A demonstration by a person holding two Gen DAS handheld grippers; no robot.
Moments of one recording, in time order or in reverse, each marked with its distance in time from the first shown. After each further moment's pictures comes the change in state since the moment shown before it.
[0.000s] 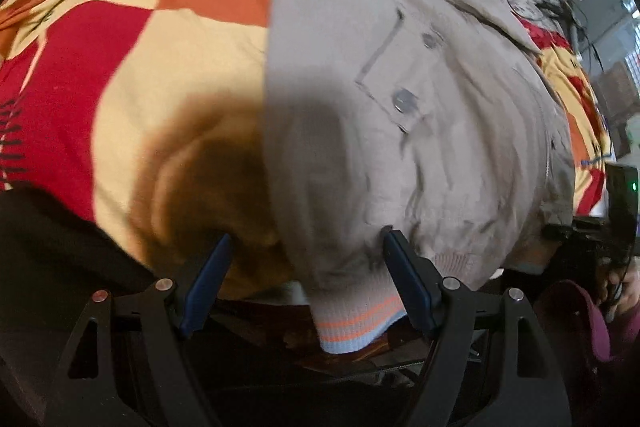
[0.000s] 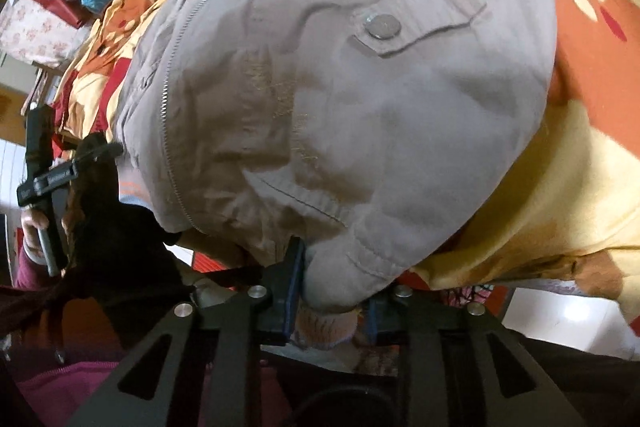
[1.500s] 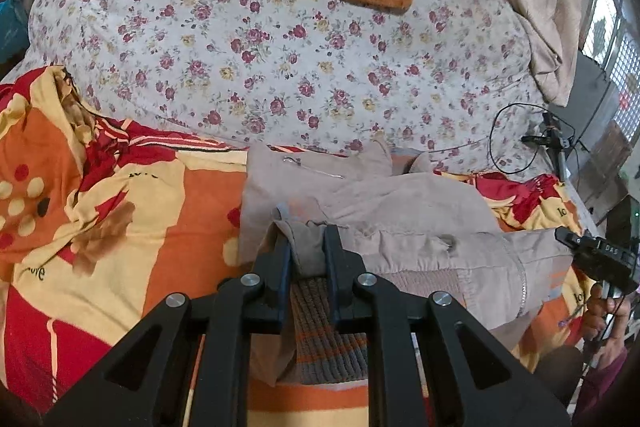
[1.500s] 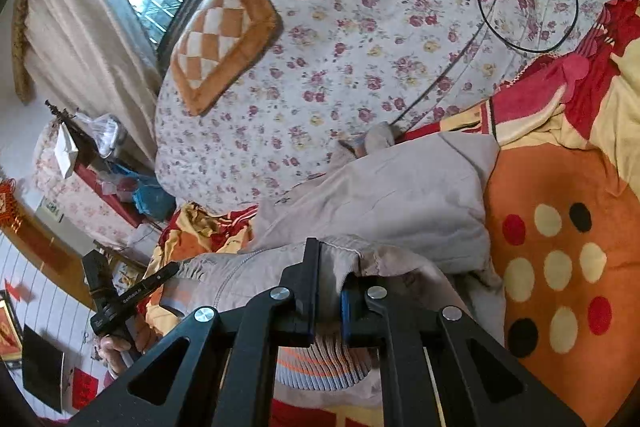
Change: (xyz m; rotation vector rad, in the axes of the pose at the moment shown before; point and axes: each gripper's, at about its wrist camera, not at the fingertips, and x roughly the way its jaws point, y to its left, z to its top) left arm -0.074 -0.030 0.211 0.020 -0.475 -0.016; right arm -0.133 -0.049 0.169 0.195 -0.656 0.249
